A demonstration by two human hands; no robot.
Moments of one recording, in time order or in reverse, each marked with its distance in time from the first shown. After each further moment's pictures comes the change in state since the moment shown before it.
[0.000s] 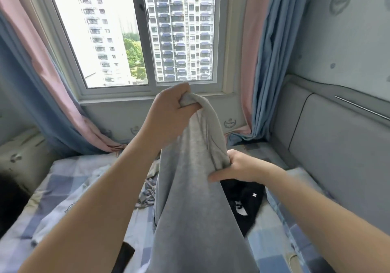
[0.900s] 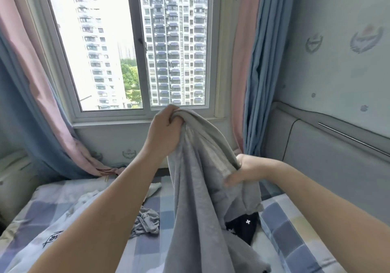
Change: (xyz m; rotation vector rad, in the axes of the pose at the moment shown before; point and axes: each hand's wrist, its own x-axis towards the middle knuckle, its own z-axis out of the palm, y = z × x) left_hand 0.030 -0.009 0.011 -0.084 0.122 -0.130; right_hand -0.022 -0.030 -0.073 -0.327 0.046 0.265
